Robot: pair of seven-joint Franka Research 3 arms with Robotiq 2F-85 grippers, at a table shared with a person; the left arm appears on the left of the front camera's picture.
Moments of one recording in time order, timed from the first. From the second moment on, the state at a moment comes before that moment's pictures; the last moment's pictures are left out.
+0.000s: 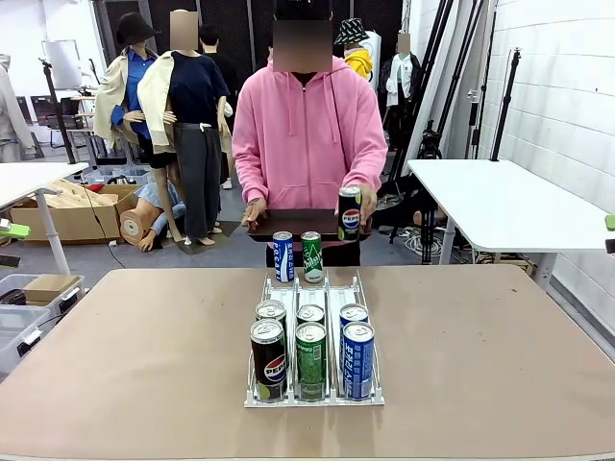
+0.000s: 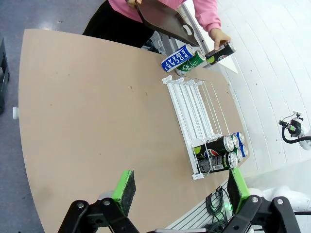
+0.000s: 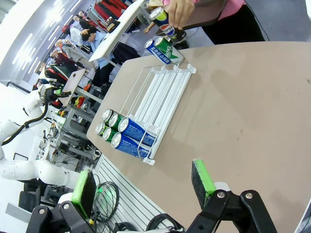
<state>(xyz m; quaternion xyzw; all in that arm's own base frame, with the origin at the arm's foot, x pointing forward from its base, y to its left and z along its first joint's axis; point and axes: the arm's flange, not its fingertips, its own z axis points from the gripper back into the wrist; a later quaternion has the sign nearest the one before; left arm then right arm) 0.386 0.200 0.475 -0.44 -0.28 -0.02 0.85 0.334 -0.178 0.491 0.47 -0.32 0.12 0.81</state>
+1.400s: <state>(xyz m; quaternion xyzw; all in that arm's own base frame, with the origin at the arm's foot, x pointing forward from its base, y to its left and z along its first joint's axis) 0.386 0.200 0.475 -0.44 -0.28 -0.02 0.85 0.334 -0.178 0.491 0.47 -0.32 0.12 0.81</state>
